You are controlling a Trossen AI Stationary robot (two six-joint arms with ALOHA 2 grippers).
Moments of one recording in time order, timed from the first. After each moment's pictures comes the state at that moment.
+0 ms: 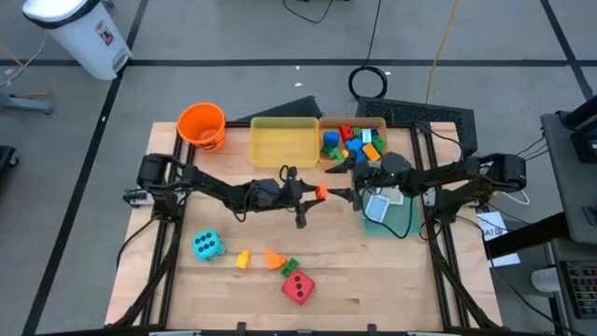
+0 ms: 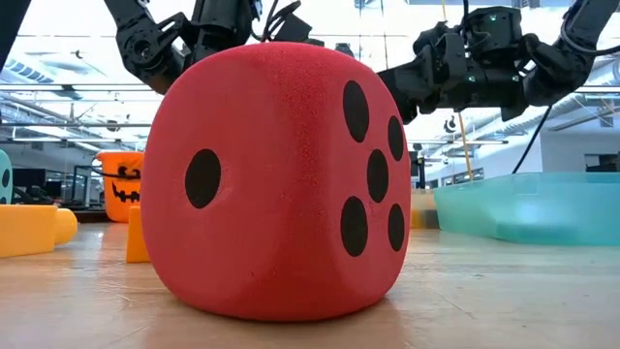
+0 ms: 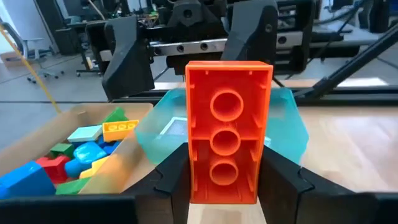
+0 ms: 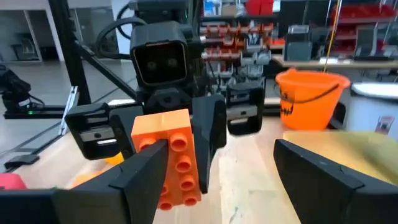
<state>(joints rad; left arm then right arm) -0.01 1.84 0.84 0.91 -0.19 0.07 -0.25 1.39 0.39 1.04 -0.34 0.02</state>
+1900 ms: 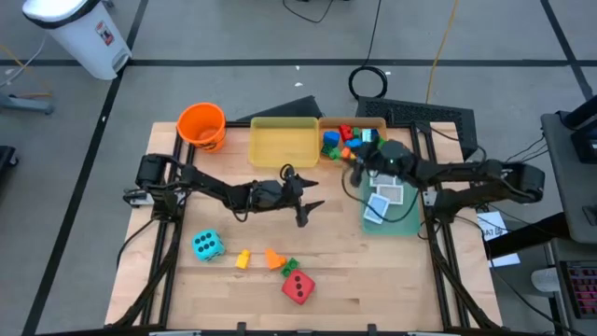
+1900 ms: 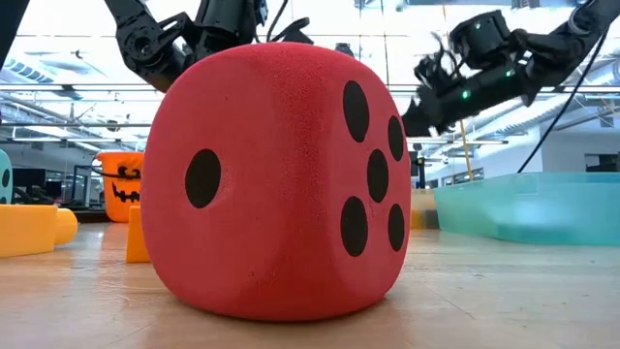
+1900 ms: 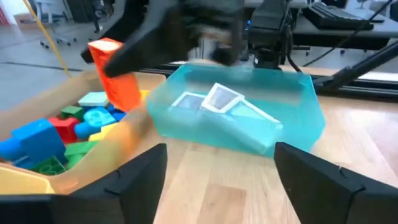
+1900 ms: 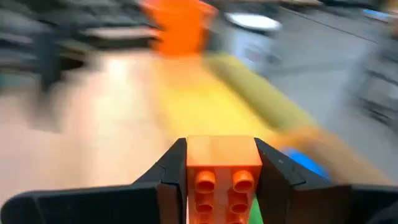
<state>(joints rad) -0.02 1.83 0.85 0.80 -0.26 -0.04 -0.40 1.20 0.44 0.51 0.02 -0.08</state>
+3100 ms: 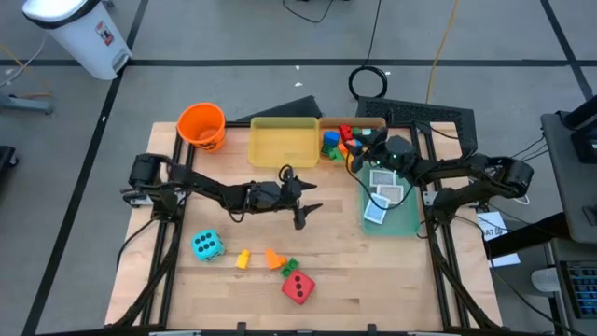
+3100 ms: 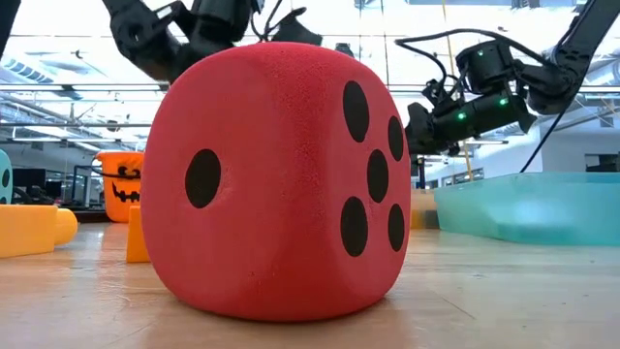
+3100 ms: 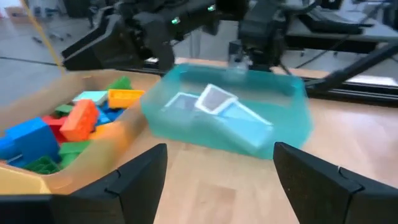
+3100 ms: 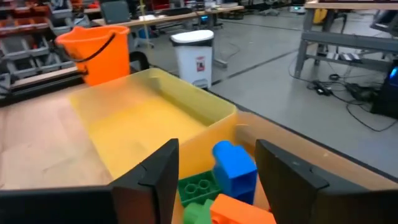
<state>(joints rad) -0.04 1.79 0.85 0.76 -0.25 -0.07 -0.57 1.33 0.35 0.83 0.10 0.09</state>
